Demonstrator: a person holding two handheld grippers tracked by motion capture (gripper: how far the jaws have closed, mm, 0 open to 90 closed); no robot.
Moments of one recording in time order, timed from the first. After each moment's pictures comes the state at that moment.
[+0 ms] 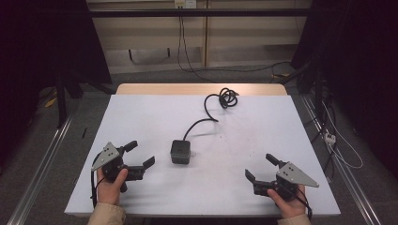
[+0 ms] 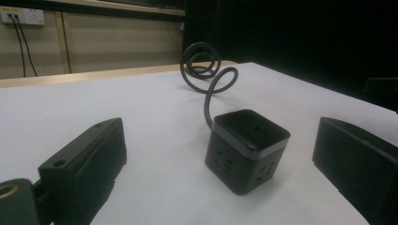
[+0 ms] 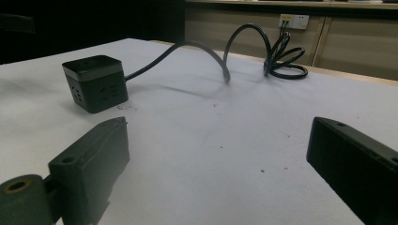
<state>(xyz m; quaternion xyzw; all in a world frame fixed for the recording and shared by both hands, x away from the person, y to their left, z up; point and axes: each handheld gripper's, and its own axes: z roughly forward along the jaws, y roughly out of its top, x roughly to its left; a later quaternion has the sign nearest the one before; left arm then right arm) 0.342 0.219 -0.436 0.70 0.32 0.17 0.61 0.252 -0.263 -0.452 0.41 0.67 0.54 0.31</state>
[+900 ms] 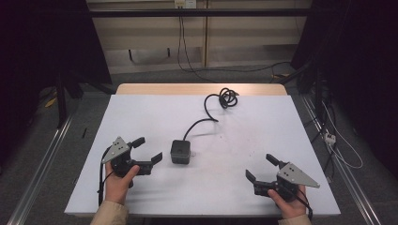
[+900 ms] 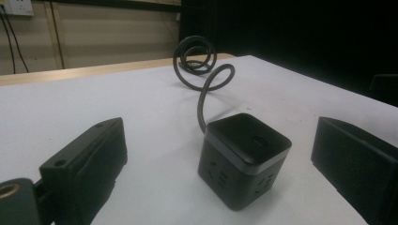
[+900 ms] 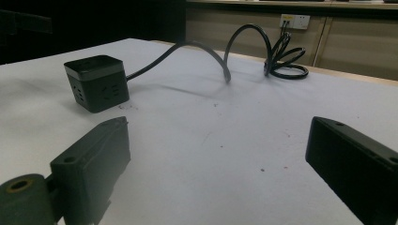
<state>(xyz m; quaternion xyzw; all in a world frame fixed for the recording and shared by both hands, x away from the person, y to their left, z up) 0.354 0.196 -0.432 0.72 0.32 0.16 0.60 0.251 -0.264 -0.451 0.40 0.67 0.54 0.31</state>
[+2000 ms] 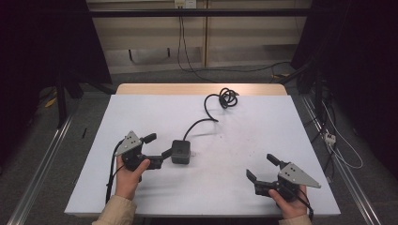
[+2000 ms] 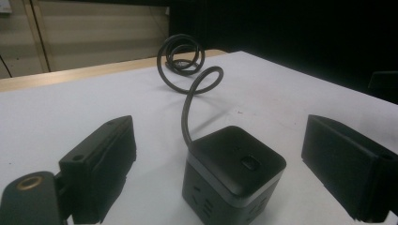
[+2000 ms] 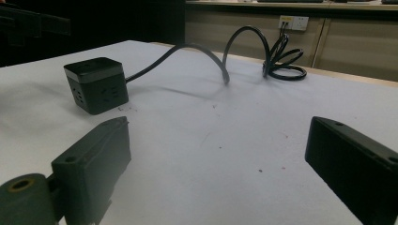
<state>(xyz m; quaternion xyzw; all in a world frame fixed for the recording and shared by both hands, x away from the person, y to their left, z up) 0.368 0.169 -0.427 0.73 0.30 0.15 0.59 0.250 -0.266 -0.450 0.41 0.67 0.54 0.31</state>
